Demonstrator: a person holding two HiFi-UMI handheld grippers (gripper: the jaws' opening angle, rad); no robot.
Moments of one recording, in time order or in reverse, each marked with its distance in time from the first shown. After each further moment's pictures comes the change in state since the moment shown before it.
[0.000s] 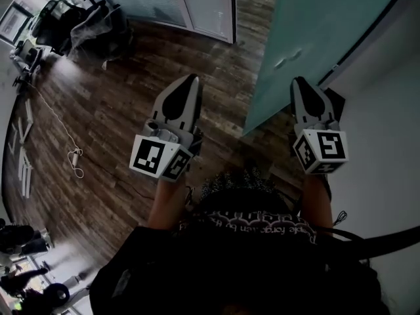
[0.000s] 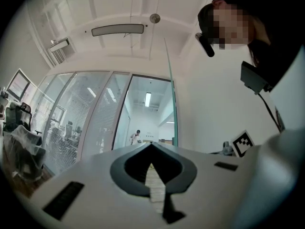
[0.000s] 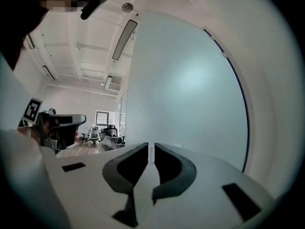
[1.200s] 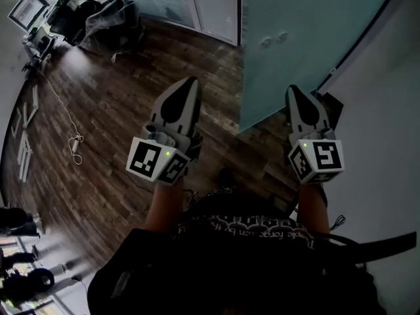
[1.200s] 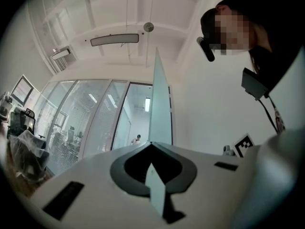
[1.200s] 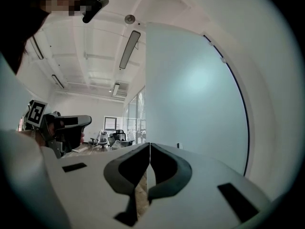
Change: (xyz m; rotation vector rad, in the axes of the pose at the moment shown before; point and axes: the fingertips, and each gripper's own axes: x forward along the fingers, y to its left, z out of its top) left arm -0.077 -0.088 0.027 0.017 -0.053 0.038; right arm -0.105 0.029 0.010 0.013 -0.051 0.098
